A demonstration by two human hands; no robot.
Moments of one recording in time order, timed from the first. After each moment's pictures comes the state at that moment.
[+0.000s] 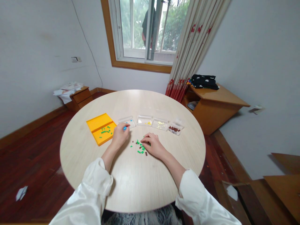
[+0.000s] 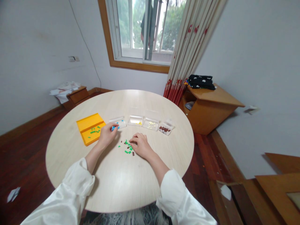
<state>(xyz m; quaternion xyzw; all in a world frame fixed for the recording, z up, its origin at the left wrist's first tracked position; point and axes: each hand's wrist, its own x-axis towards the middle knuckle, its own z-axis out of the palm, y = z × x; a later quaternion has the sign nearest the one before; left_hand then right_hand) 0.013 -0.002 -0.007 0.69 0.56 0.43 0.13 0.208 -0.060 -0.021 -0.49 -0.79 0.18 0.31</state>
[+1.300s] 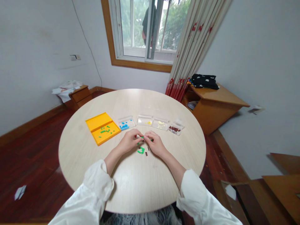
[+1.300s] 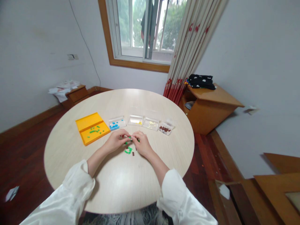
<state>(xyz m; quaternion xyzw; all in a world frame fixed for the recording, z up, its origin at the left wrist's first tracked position) 0.039 -0.031 -0.002 0.79 0.38 0.38 0.29 0.208 -0.053 -0.023 -0.45 -0.72 0.27 0.46</state>
